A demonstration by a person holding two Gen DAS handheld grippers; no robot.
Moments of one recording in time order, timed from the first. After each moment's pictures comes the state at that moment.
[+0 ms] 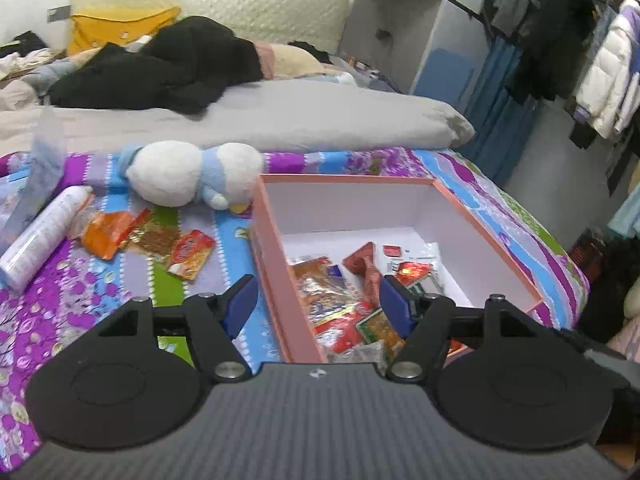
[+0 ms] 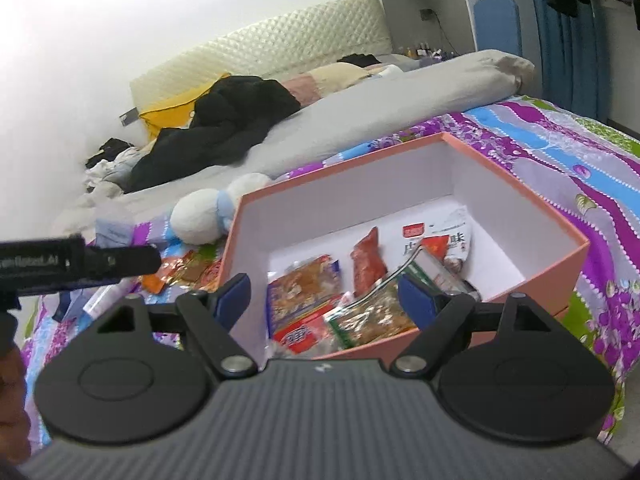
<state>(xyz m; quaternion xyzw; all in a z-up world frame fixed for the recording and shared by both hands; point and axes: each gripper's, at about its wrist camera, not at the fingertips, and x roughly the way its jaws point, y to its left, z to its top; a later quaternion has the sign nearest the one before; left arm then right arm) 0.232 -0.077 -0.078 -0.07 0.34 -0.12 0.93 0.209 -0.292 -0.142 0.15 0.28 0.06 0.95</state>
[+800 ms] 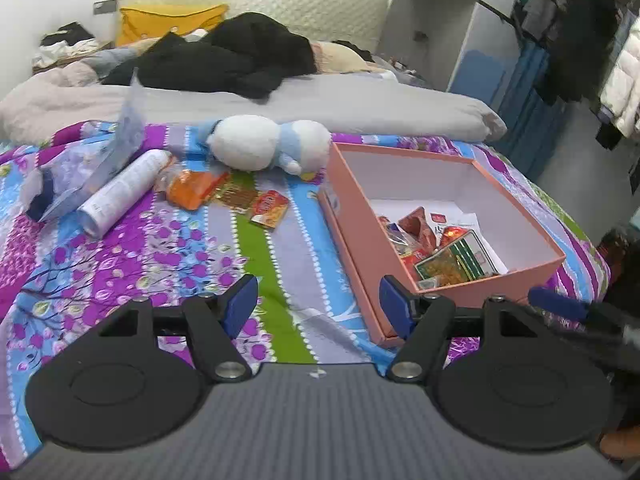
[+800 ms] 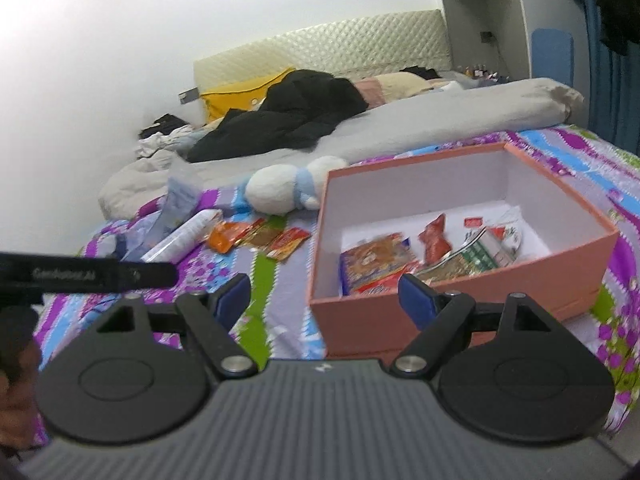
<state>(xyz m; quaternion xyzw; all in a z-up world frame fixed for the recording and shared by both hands) 0.134 -0.002 -0.084 -0.07 0.35 -0.07 0.93 0.131 -0.234 -0.134 0.09 0.26 0.13 0.95</state>
